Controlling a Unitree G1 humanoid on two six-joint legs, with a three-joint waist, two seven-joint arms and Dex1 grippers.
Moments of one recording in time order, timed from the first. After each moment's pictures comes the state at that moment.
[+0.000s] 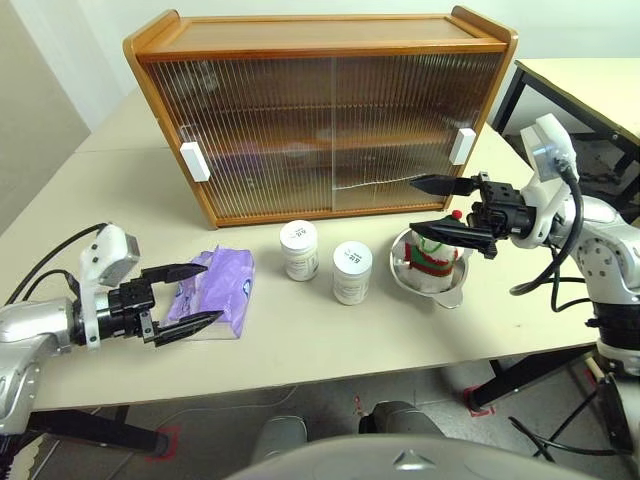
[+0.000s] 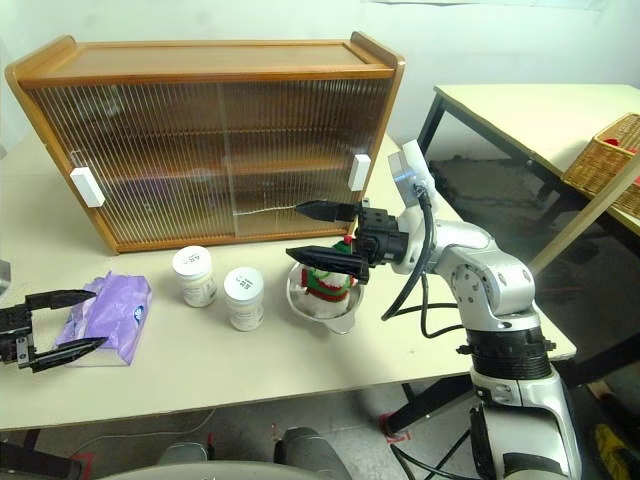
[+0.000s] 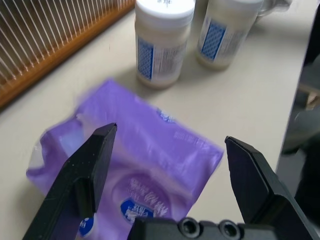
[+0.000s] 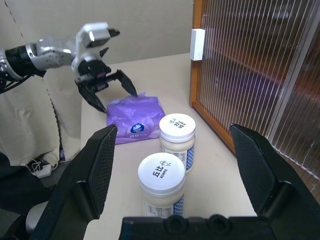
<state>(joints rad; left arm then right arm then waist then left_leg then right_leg) 0.23 0.93 0.40 -0.17 -0.55 0.31 -1.21 -0.49 -0.64 -0.05 -0.10 0.71 0.57 1.22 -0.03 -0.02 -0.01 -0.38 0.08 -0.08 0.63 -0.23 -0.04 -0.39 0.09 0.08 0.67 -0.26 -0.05</state>
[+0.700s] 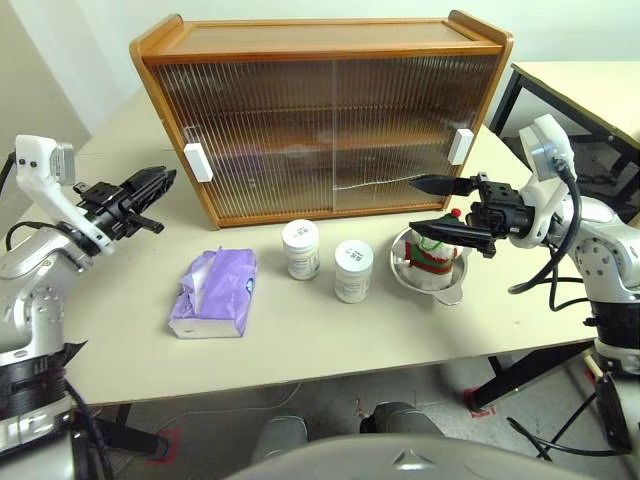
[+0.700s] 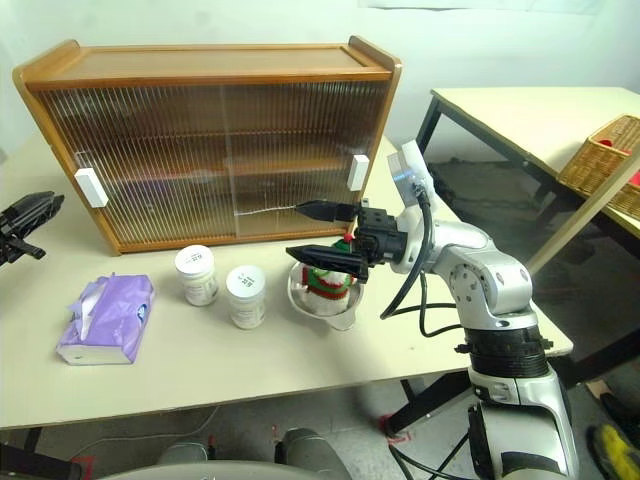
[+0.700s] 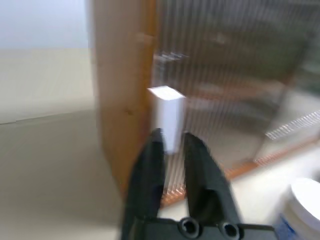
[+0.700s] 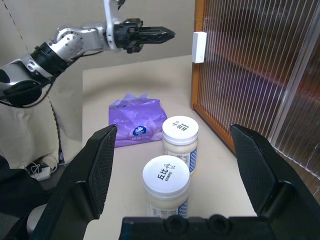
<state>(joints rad) -0.23 0.72 0.48 -0.02 -0.53 0.45 -0.60 -0.49 -0.63 -0.05 -0.09 0.70 0.57 1.23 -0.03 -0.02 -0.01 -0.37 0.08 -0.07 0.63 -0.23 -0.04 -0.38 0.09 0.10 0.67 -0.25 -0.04</state>
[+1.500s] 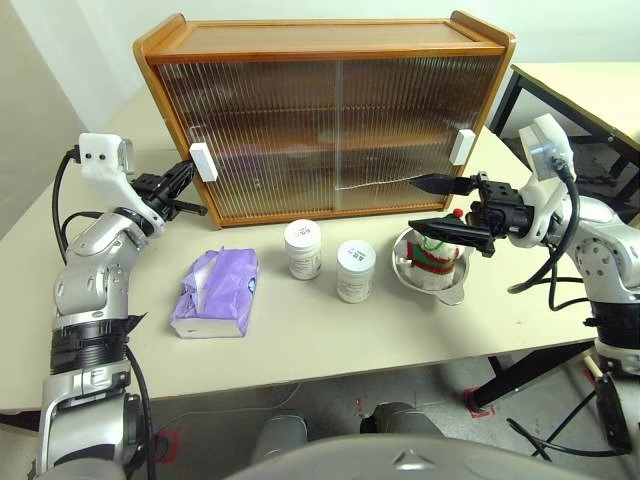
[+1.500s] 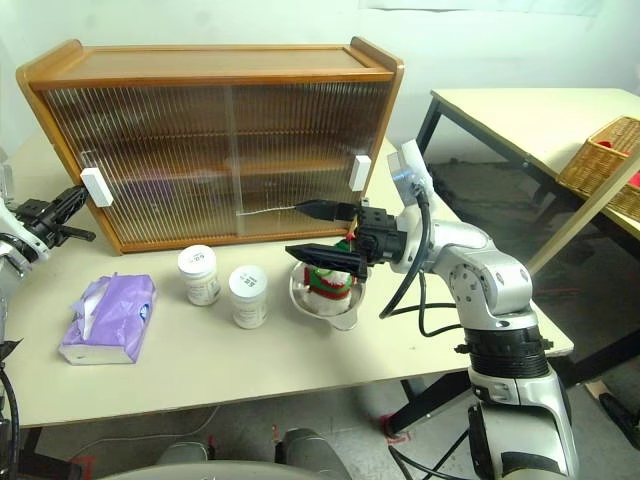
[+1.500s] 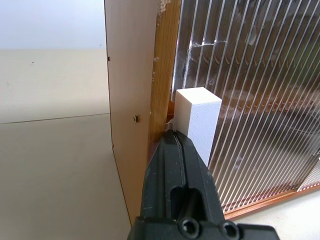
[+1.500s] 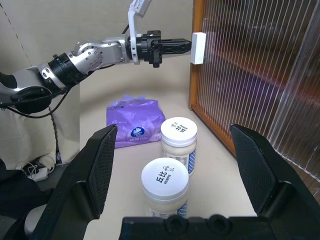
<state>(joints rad) -0.37 0.61 0.33 0.16 -0.38 0.33 -0.51 -0.49 -0.63 -0.05 -0.09 0.70 0.57 1.21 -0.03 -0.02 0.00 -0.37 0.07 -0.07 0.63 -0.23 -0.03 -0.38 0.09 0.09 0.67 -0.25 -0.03</state>
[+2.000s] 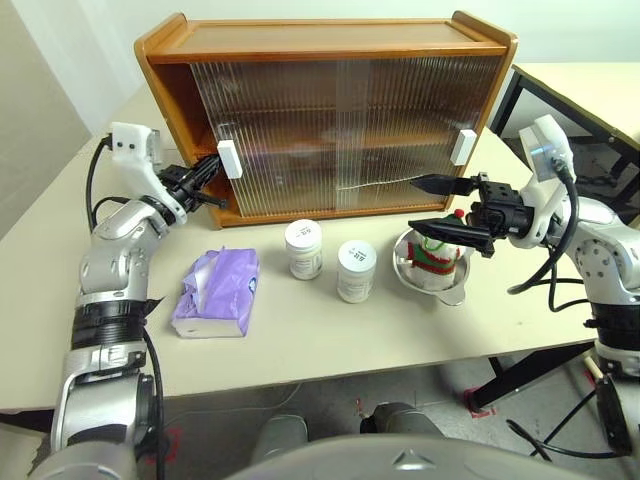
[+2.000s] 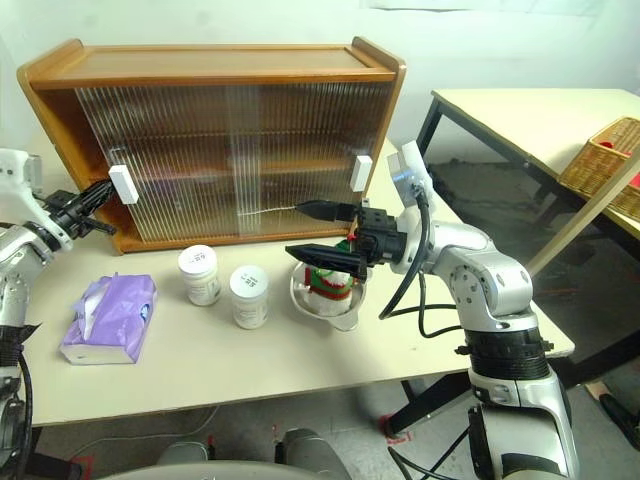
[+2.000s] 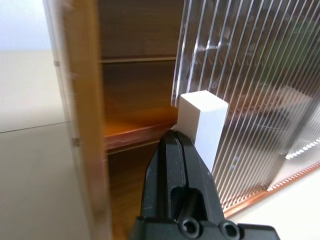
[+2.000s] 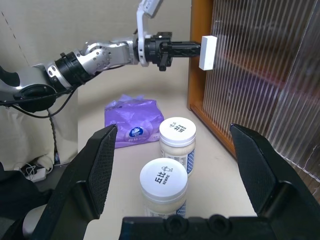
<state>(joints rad) -0.48 0.58 0.24 0.29 -0.37 0.28 -0.62 -0.48 -0.63 -0.05 -0.10 0.71 0.57 1.20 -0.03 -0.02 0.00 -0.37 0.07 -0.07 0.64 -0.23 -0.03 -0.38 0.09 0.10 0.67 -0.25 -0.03</state>
